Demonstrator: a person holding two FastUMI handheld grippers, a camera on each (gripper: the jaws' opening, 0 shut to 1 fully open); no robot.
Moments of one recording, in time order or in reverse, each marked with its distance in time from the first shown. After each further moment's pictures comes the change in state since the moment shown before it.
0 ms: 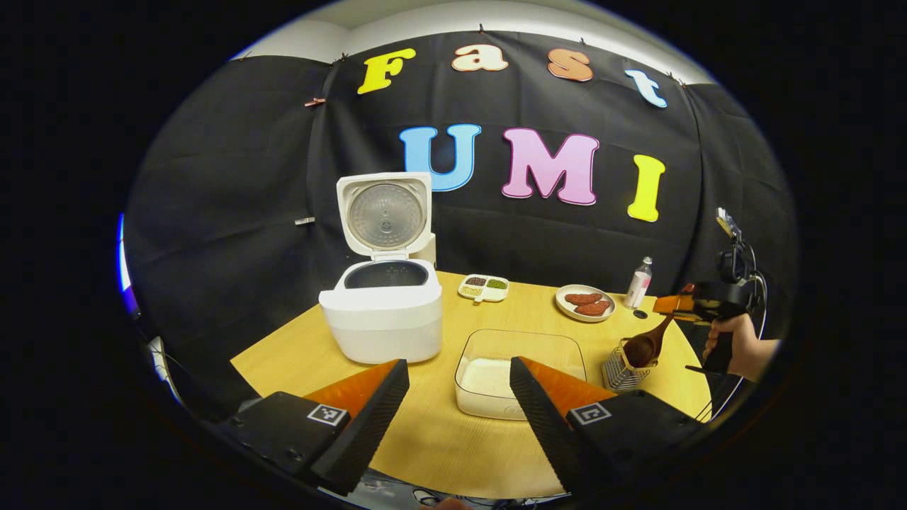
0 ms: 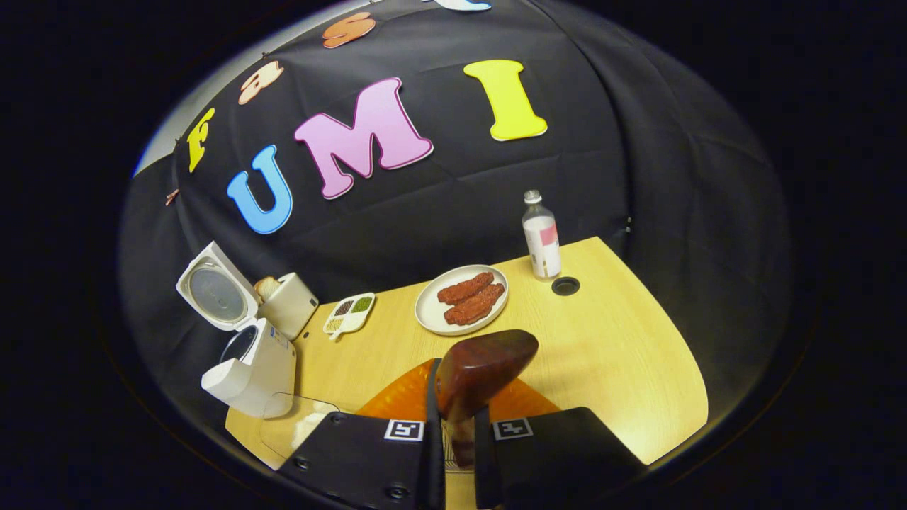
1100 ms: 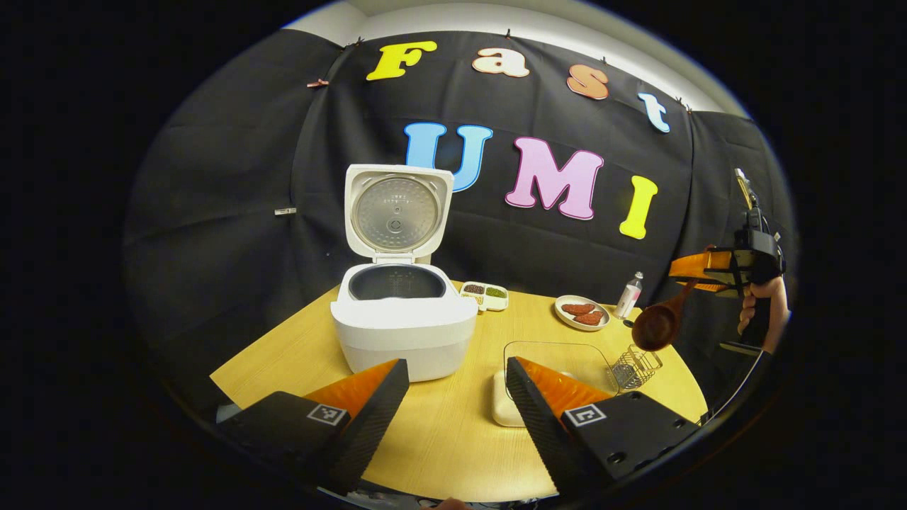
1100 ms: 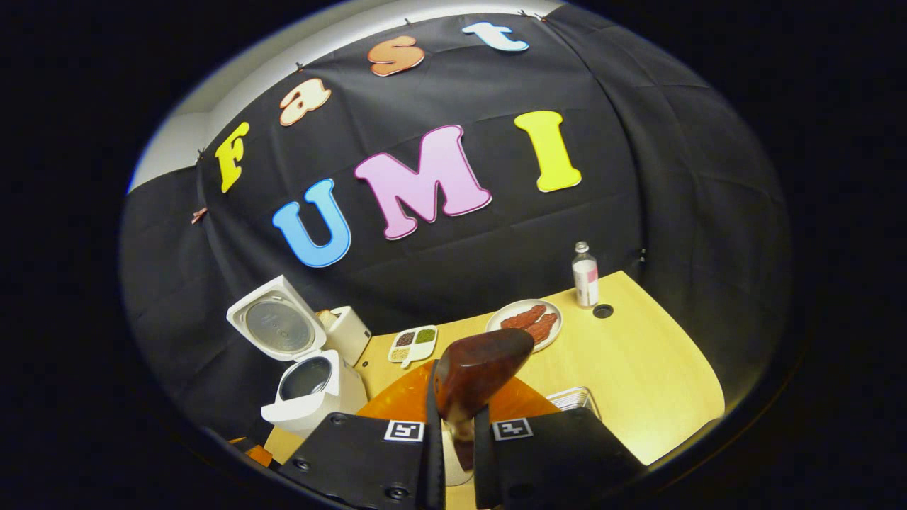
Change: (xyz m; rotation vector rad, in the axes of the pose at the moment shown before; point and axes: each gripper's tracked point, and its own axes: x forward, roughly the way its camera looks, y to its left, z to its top) left arm 0.037 0.109 0.013 -0.059 -0.018 -0.150; right arm -0.079 0.168 0.019 -0.008 -0.108 0.074
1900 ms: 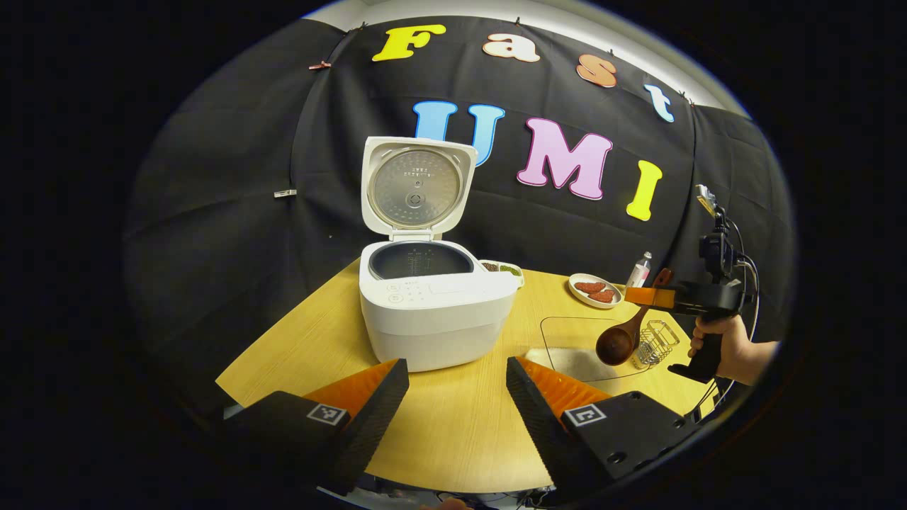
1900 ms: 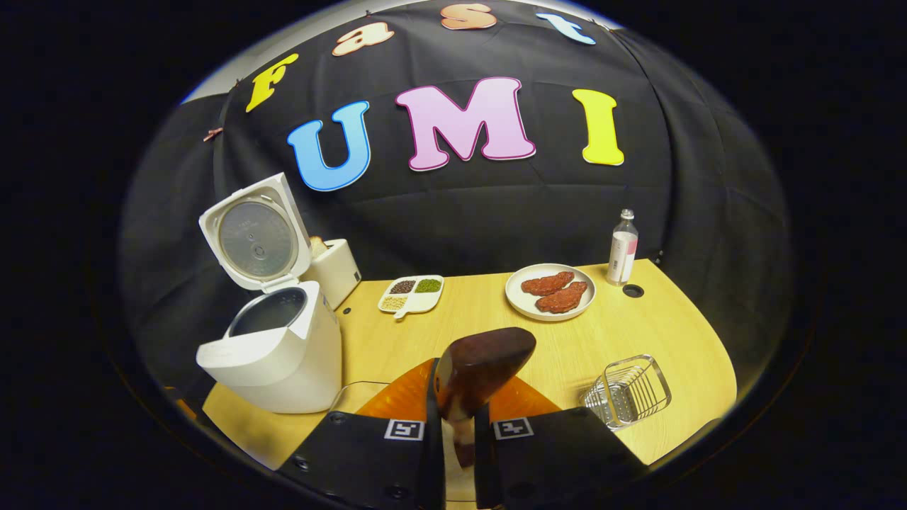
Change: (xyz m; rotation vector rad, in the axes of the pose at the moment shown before) left arm 0.014 0.061 -0.029 0.023 0.087 -0.024; right arm 0.077 0.019 -0.126 -0.245 0.078 -0.061
